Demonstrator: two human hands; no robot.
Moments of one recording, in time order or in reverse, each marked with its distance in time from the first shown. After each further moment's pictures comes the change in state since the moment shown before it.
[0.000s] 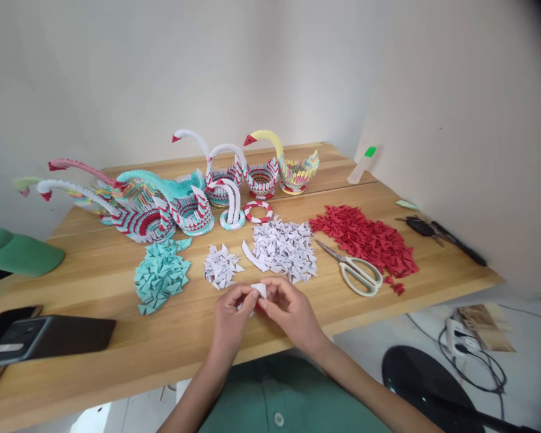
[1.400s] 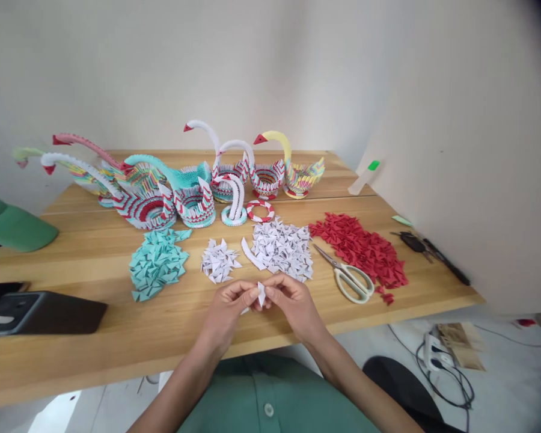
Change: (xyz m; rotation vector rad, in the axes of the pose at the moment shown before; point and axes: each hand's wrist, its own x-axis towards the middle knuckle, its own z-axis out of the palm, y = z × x) left_hand -0.001 0.010 -0.001 -0.557 -0.246 -0.216; right_hand 0.010 -0.009 -0.011 0.232 -0.087 0.054
